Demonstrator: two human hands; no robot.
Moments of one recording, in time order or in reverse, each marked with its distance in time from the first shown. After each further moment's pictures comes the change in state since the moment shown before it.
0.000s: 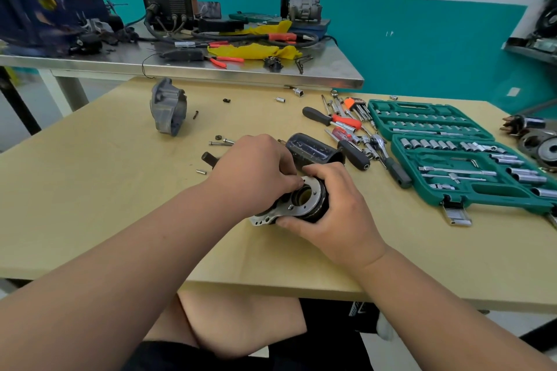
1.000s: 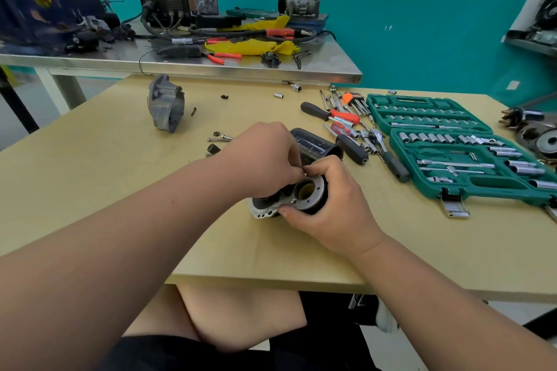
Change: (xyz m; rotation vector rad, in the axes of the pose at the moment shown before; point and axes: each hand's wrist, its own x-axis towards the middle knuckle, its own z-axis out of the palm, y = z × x) left_hand 0.014 0.010 -0.007 0.104 -0.145 0.072; right_hand 0.002 0.005 0.001 0.120 -0.002 0.020
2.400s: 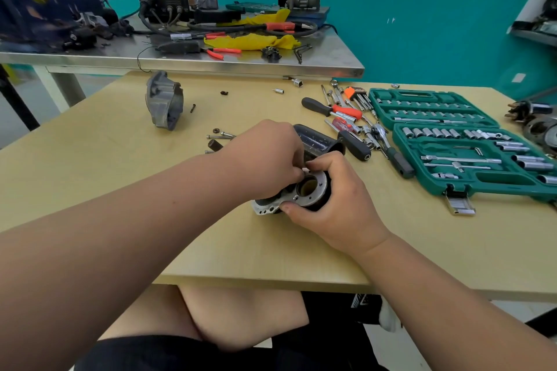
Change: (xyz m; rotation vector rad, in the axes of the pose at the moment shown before) left_hand -0.001 0.005 0.000 0.129 -0.023 0.035; right_hand 0.001 0.004 -0.001 0.023 0.007 -0.006
